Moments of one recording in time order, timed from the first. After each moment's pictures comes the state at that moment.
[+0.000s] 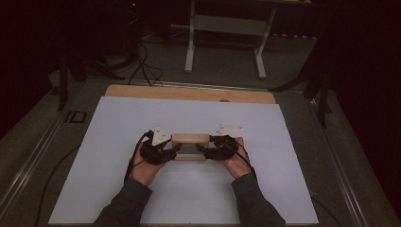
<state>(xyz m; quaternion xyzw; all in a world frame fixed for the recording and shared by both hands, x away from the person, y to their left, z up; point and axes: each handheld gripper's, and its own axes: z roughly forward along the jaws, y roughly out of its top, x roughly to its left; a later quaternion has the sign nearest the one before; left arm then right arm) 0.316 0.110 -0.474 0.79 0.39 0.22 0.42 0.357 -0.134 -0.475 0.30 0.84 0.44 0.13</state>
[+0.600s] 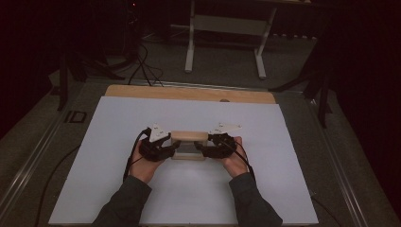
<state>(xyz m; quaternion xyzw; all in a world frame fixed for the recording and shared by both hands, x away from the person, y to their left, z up) 0.325 0.115 -0.475 0.78 0.39 0.21 0.43 0.361 -0.130 -0.477 0.31 0.83 0.44 0.12</state>
